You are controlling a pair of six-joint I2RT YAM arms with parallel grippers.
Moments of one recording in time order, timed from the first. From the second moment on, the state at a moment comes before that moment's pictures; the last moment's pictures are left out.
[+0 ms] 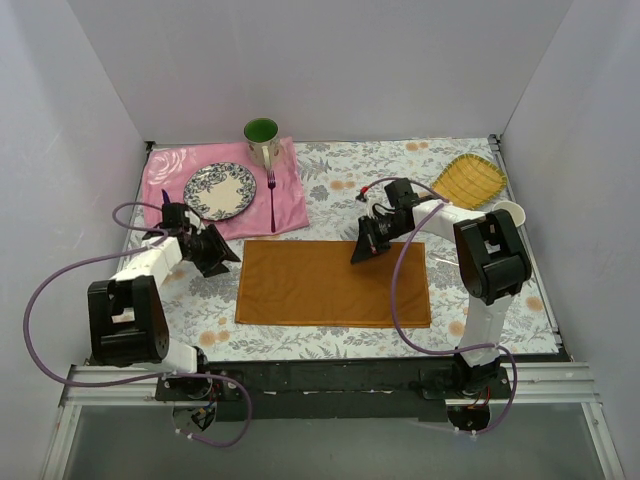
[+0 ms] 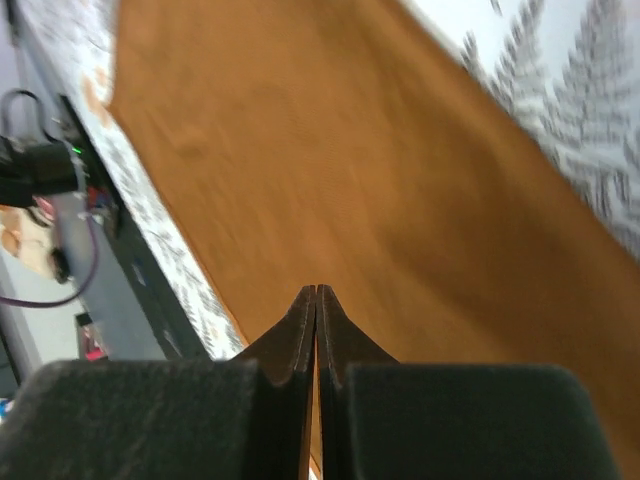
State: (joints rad) left arm 0.13 1.45 0.84 -0.49 0.43 -0.51; right arm 0.38 1.91 1.20 -0.43 -0.87 0.09
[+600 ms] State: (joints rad) left arm -0.09 1.52 0.81 -0.46 0.14 -0.46; right arm 0.38 1.91 1.18 -0.63 -0.78 -0.09
